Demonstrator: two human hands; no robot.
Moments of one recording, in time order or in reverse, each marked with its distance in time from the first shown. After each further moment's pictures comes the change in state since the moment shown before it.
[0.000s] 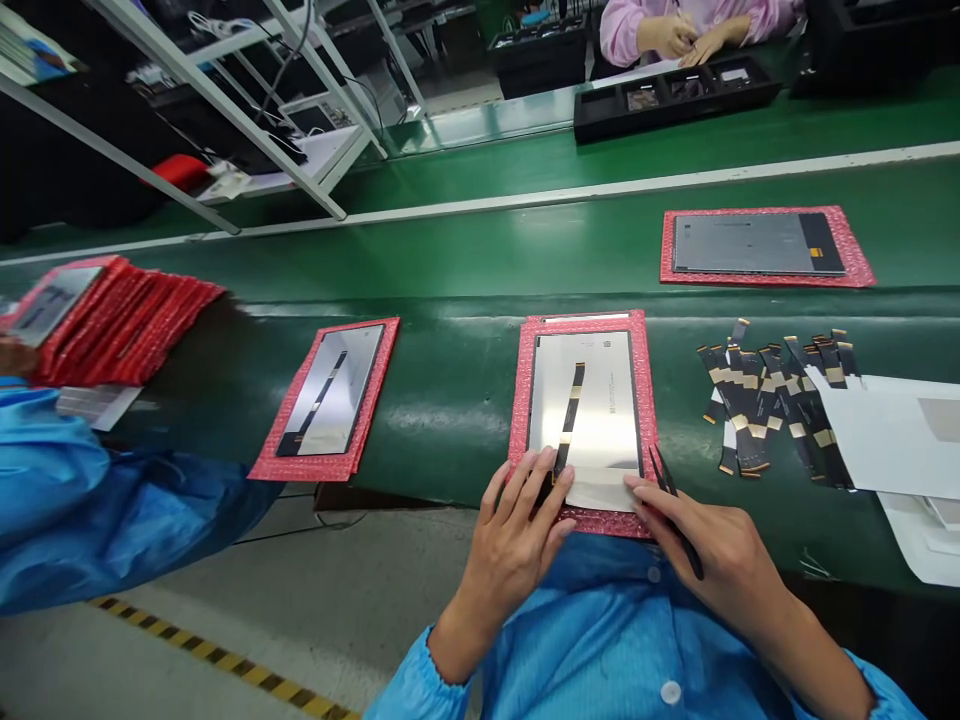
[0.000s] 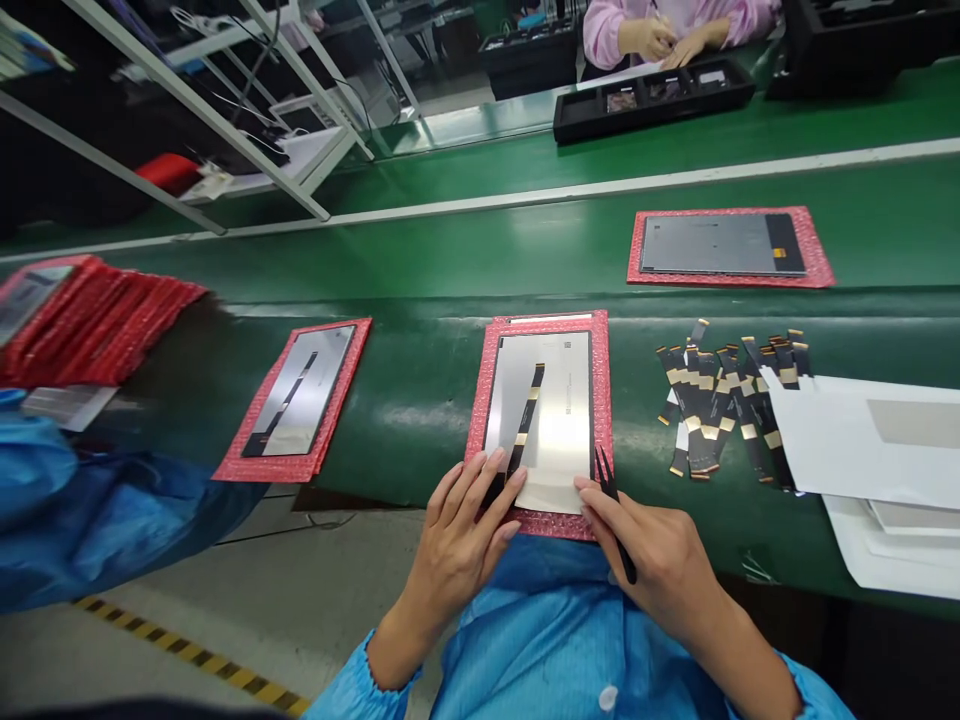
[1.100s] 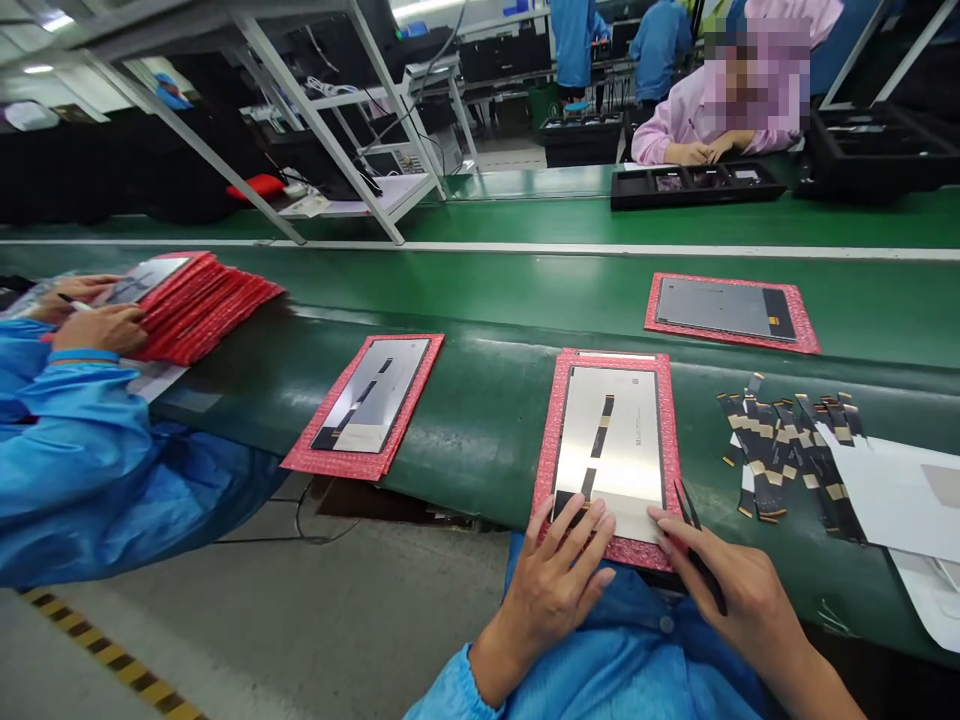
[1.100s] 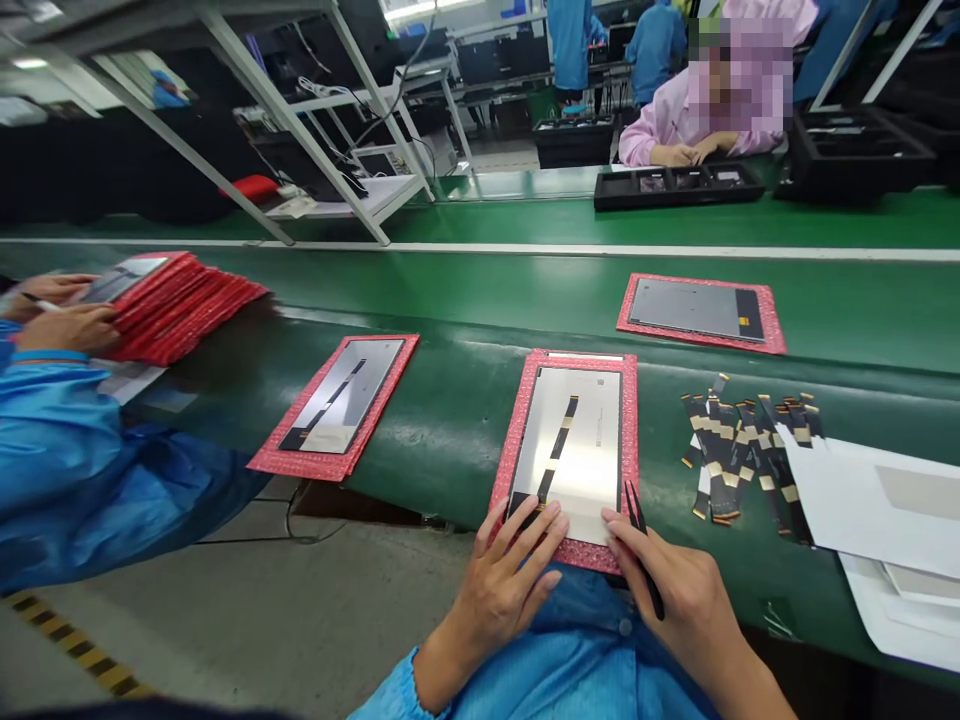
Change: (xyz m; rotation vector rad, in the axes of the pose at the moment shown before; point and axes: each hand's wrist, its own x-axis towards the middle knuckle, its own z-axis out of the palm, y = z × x) left_hand -0.017 0.018 0.019 0.053 0.107 0.068; right_hand -0.001 0.006 0.005 -0.017 0.089 -0.059
